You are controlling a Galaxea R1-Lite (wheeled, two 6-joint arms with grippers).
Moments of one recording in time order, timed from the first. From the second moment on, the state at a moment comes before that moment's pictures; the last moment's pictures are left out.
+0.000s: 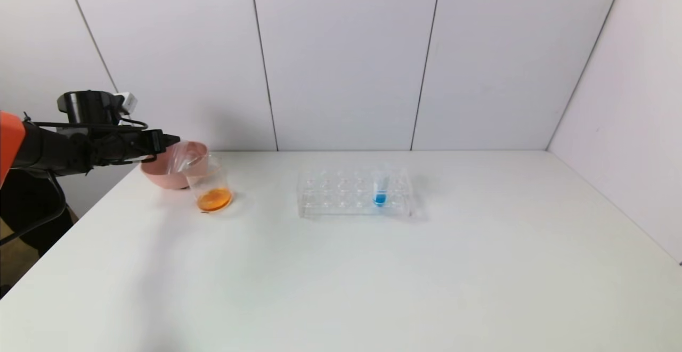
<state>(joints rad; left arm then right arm) 0.26 2.22 -1.56 -0.32 -0.23 -0.03 0.00 0.00 0.00 0.00 0.00 0.00</state>
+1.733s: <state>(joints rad) 0.00 1.04 -1.09 -0.14 -0.40 0.09 0.00 0.00 0.00 0.00 0.00 0.00</state>
